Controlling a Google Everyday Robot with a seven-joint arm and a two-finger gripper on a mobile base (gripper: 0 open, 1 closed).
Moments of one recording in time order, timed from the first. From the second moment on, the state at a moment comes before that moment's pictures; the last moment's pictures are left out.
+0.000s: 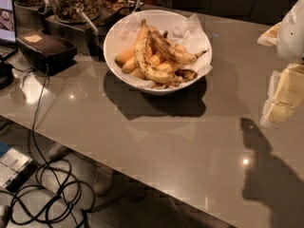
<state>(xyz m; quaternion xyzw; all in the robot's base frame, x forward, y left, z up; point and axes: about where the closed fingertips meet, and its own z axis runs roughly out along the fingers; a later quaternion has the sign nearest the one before) 0.438 -0.217 0.976 -0.60 0.78 -0.03 0.16</state>
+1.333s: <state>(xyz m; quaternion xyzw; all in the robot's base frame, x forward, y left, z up) 0.486 -0.184 0.969 -0.56 0.82 -0.03 0.11</state>
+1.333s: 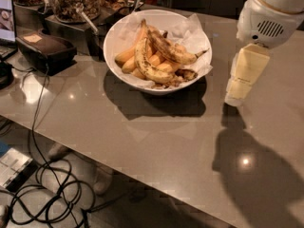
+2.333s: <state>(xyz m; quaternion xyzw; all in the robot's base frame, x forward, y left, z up) 0.523 -0.141 0.982 -0.54 0.83 0.02 0.13</state>
